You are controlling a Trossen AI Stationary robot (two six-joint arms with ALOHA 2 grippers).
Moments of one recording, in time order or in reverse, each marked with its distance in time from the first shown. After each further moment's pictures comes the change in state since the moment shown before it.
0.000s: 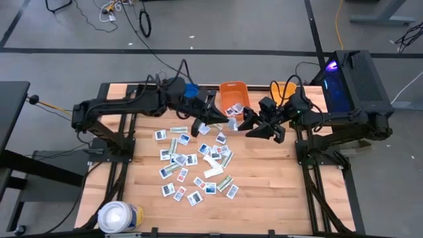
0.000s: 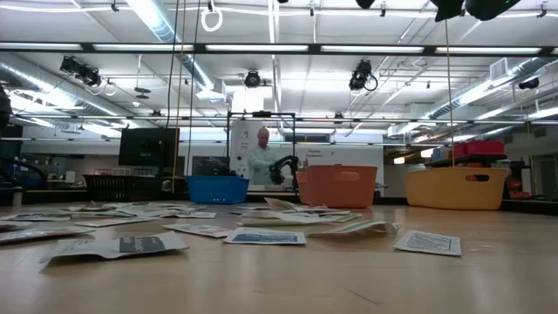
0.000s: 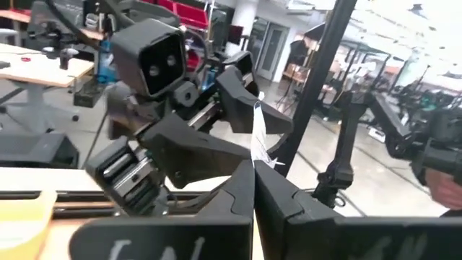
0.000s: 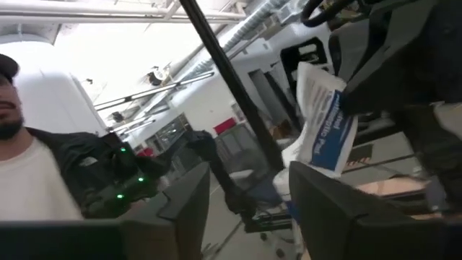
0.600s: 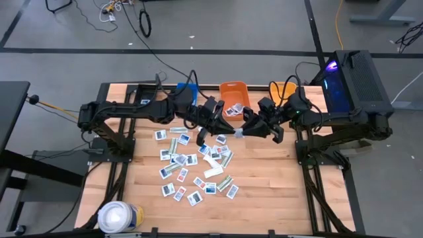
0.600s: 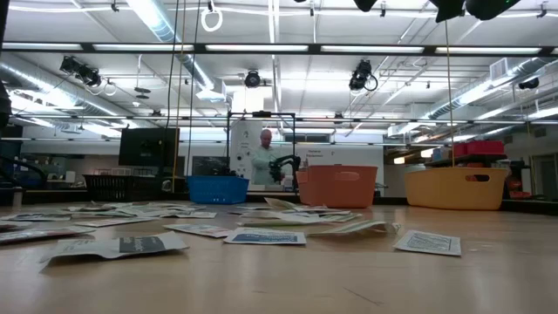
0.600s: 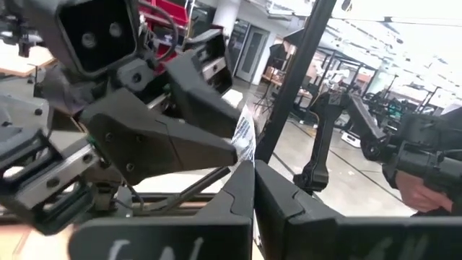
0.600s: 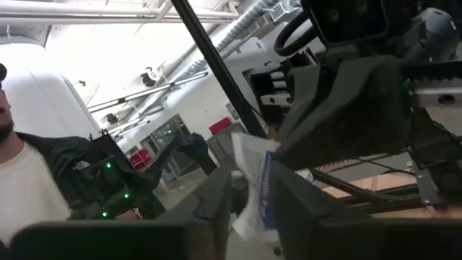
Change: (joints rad) left arm -0.073 0.088 0.000 0.126 0.000 -0.085; right arm 0.001 0.000 0.001 -0.024 0.012 0.007
